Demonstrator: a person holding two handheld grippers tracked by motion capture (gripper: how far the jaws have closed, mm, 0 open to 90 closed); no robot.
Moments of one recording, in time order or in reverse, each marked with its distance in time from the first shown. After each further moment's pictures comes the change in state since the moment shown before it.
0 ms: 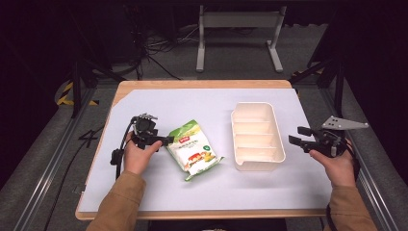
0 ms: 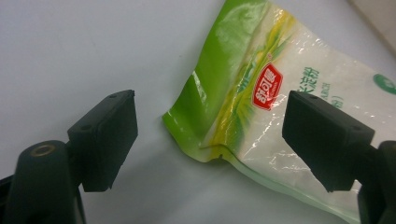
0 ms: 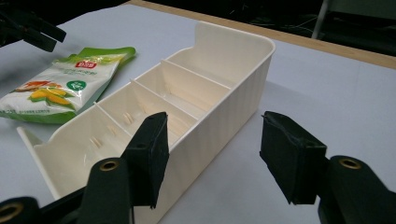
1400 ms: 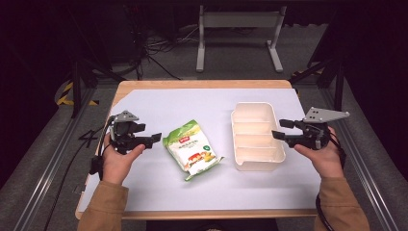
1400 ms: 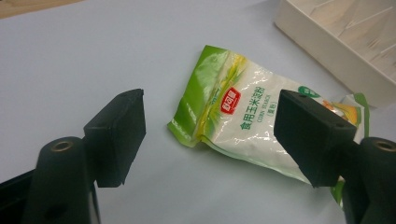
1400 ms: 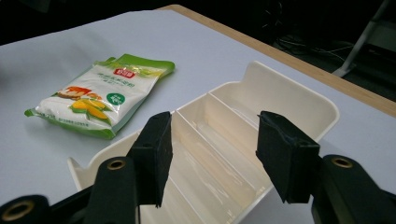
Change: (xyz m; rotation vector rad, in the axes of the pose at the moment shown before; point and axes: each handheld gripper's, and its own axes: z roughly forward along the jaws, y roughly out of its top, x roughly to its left) left arm -0.022 -0.009 -0.088 -0.182 0.023 0.120; right arm 0.034 0.042 0.023 -0.003 0.102 -0.174
